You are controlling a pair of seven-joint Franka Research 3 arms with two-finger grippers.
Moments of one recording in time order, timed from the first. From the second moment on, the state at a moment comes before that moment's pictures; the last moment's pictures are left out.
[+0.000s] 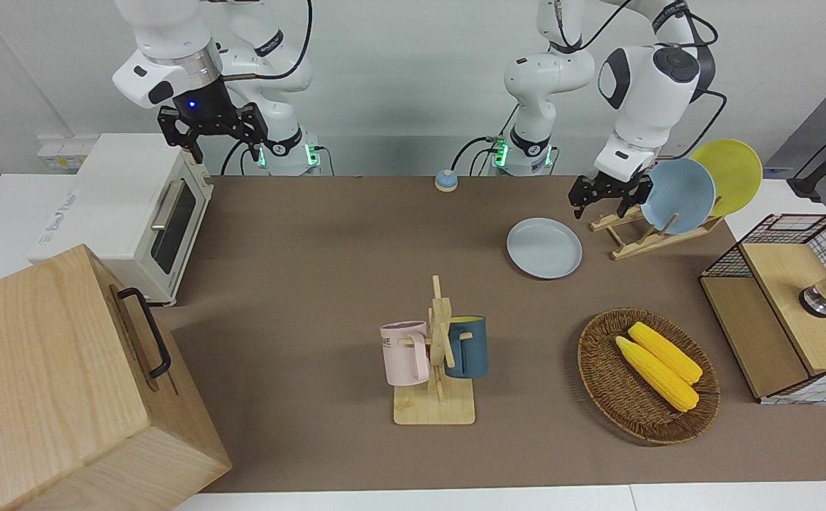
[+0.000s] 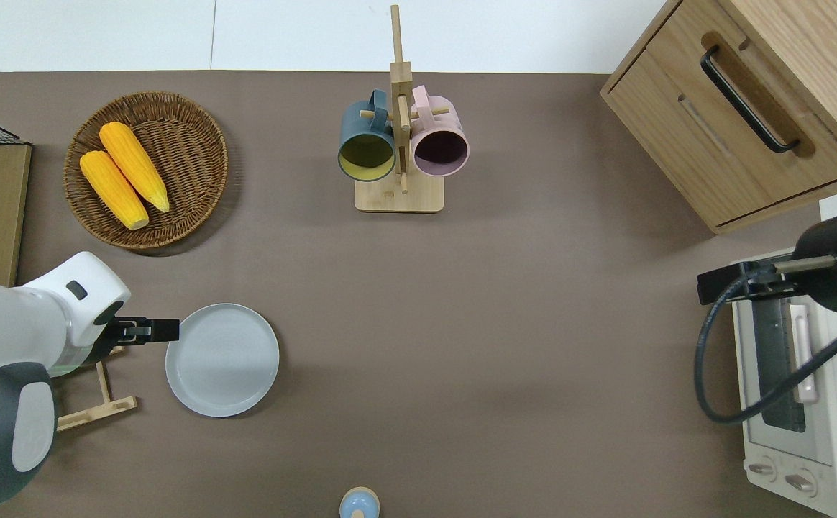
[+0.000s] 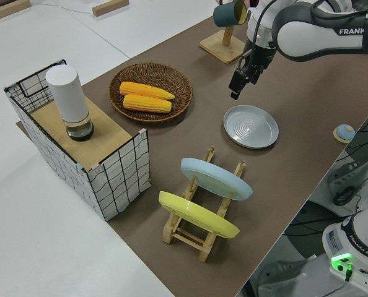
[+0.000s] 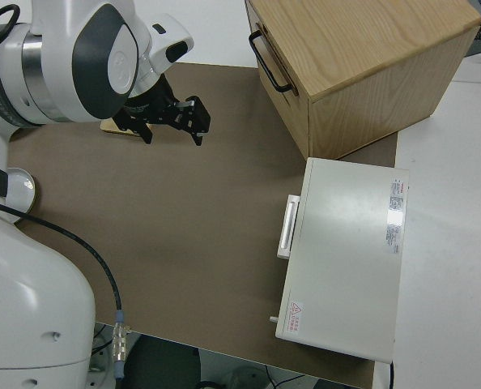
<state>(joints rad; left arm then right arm) 0.19 -0.23 -0.23 -2.25 -0.05 2.08 0.02 -0.08 -0.02 0.19 -1.50 0.00 1.41 0.06</state>
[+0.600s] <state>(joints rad) 0.19 -0.24 -0.23 -2.42 -0.05 2.26 0.02 -0.08 -0.02 0.19 -1.50 0.00 1.41 0.06</state>
